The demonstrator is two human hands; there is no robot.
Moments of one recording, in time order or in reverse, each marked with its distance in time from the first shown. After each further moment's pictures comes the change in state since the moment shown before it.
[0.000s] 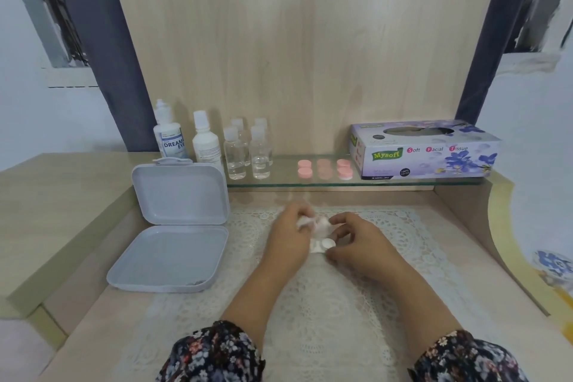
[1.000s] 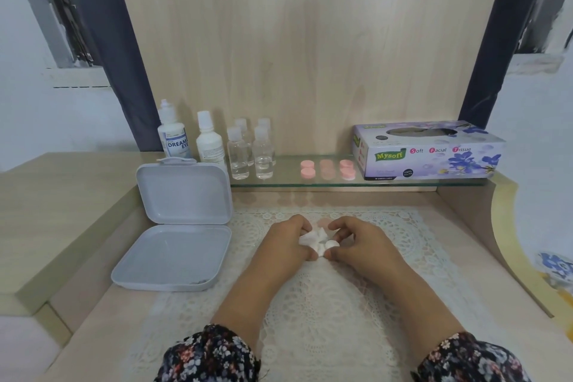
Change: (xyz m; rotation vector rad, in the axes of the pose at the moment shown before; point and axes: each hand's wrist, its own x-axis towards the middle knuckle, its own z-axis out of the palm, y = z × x) left_hand -0.003 -0.003 -0.019 0.266 -0.178 -0.067; right_hand -0.003 -0.001 0.003 -0.047 0.044 -0.033
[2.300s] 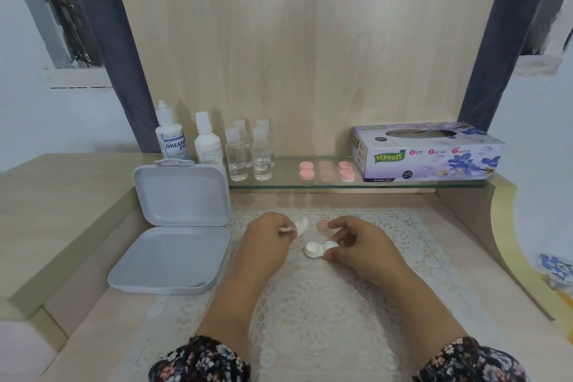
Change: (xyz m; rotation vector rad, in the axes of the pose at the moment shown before) left_hand 0.001 -0.010 -0.013 0.036 0.214 0.007; right_hand 0.000 0.001 -0.002 0.089 0.019 -0.021
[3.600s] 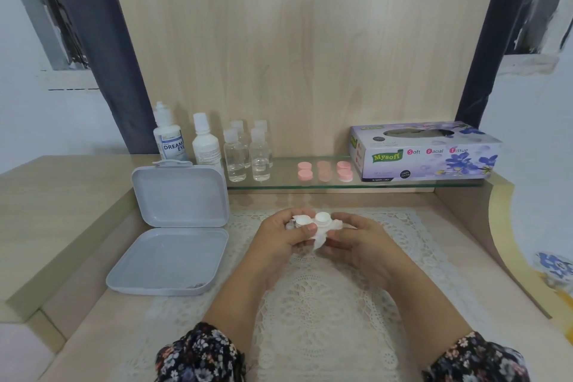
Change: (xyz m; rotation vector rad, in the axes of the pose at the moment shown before) left_hand -0.001 0.010 0.012 -0.999 -0.261 -0.194; right_hand 0.002 -0.011 -0.001 0.963 -0.138 0.234
